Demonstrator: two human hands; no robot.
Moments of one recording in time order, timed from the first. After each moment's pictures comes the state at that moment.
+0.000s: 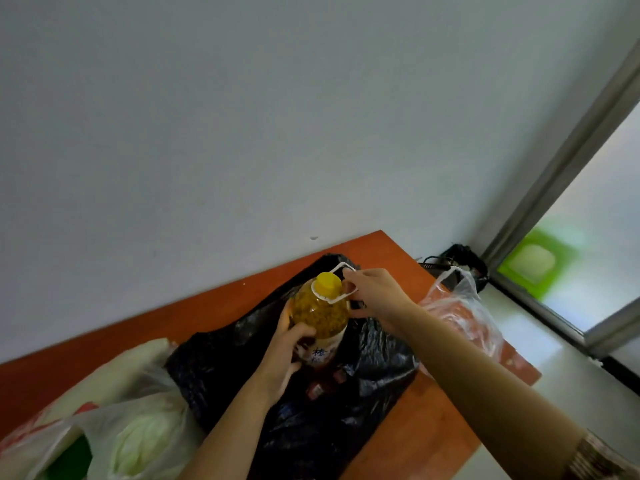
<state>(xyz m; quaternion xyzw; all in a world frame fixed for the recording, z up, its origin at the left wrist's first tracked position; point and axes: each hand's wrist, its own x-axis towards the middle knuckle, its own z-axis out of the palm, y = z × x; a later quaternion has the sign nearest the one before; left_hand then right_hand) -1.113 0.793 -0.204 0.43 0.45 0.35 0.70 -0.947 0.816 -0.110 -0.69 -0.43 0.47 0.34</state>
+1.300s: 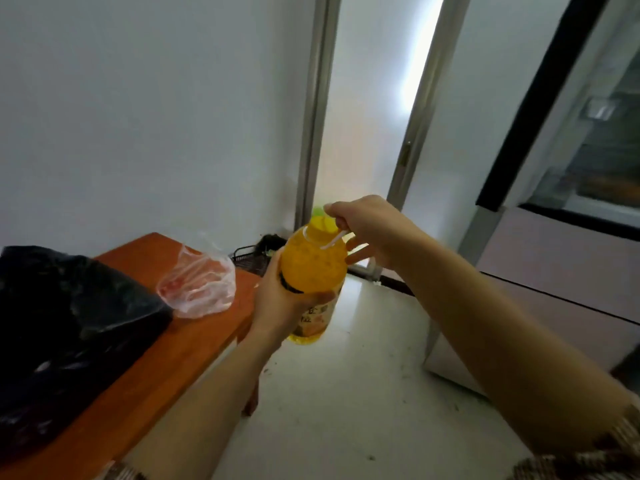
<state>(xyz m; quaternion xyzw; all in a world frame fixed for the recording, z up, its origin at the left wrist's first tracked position) -0.779 0.427 -0.084 0.69 0.27 0.39 0.55 -0.700 0.338 0.068 -0.80 -0.31 0.24 0.45</state>
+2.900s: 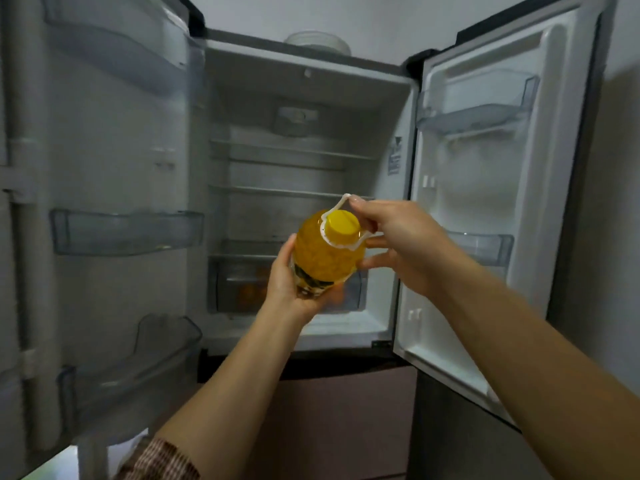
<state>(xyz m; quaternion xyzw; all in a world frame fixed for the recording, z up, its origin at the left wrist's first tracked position) 0.115 0.033 0.158 0.31 0.00 -0.02 0.95 0.067 -0.105 0.230 -0.74 -0.22 -0.10 0.62</state>
